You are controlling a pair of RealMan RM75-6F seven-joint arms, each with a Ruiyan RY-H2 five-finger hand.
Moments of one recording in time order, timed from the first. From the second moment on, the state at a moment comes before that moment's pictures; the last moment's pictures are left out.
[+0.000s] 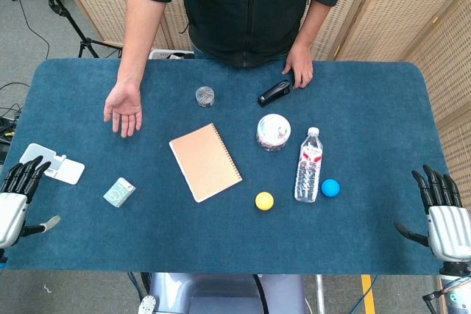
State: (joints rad) left arm -0.12 -1.09 -0.01 -1.58 1.59 1.49 -0.14; right arm 0.05 -1.17 0.08 -1.56 -1.54 1.56 0.01
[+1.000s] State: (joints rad) left arm -0.37 -1.20 -0.01 -1.47 1.51 1.02 -0.08; right arm 0.05 -1.17 0.08 -1.56 -1.51 1.53 0.00
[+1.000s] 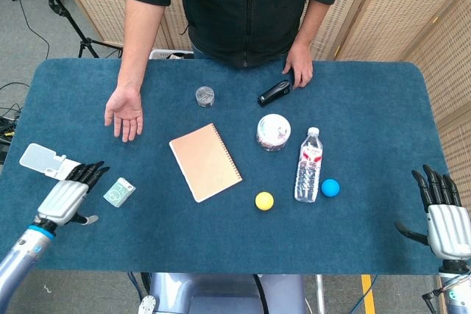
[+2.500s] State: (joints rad) left arm -0.55 -1.23 -0.23 -1.54 1.32 1.08 0.13; right arm 0.06 -1.17 0.10 -1.55 -1.47 1.51 0.02
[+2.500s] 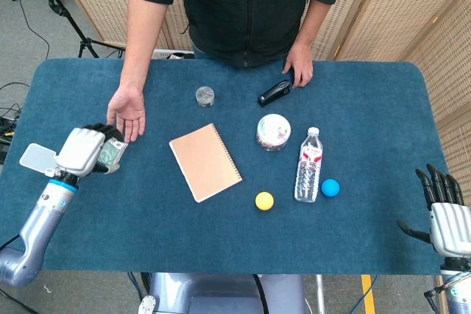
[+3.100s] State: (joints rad) left arm -0.66 -1.44 -0.32 -1.32 1.21 1.14 0.18; right arm 0.07 -1.18 0.10 -1.53 -1.45 1.49 0.02
